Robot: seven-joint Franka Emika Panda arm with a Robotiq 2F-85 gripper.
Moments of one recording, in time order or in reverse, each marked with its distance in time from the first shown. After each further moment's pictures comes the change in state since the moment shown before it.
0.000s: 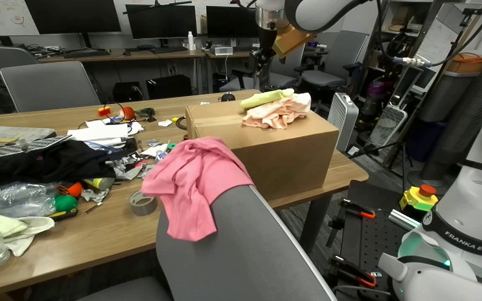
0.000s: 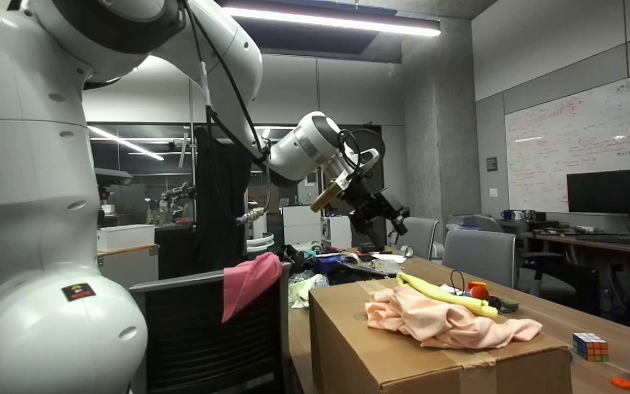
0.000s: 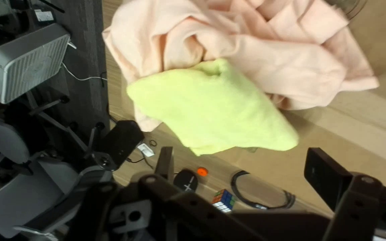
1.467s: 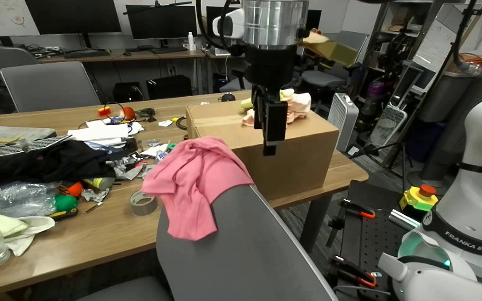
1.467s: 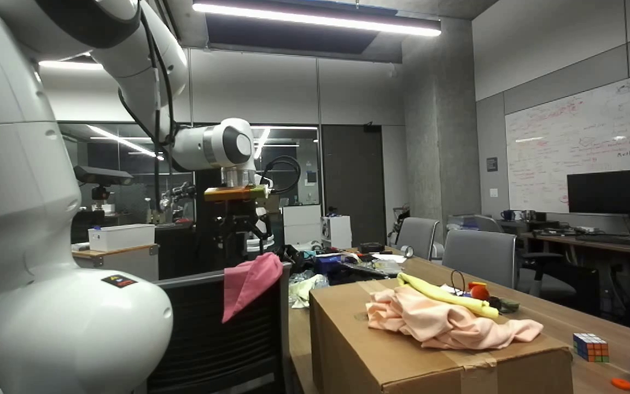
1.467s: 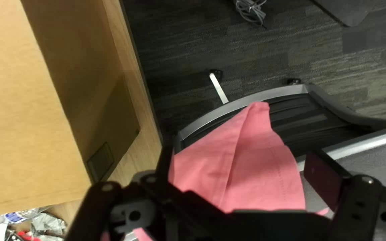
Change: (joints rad) arm 0.340 -0.157 0.176 -0.146 0.640 -0.168 -0.861
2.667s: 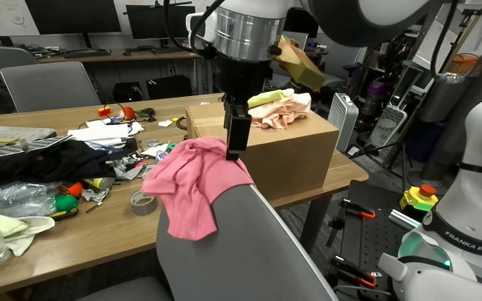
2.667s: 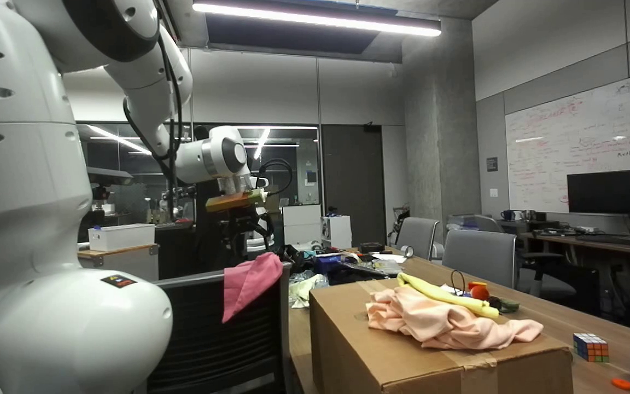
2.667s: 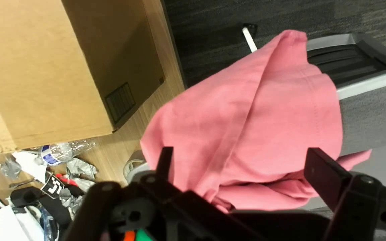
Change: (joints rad) arm -0.007 0.084 0.057 0.028 -0.131 0.212 0.139
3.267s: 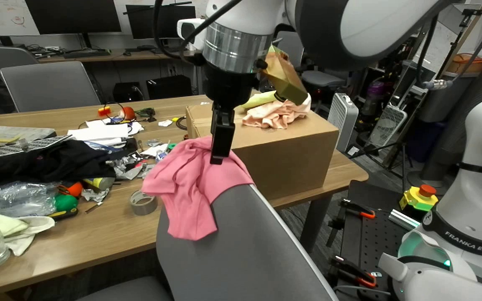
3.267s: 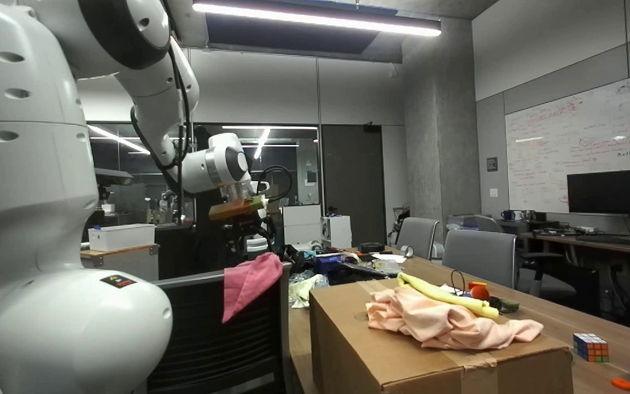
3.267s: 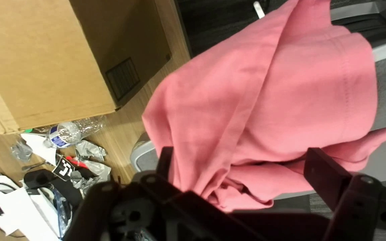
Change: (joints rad) arm -0.003 0.053 0.005 0.000 -0.065 0.118 0.076
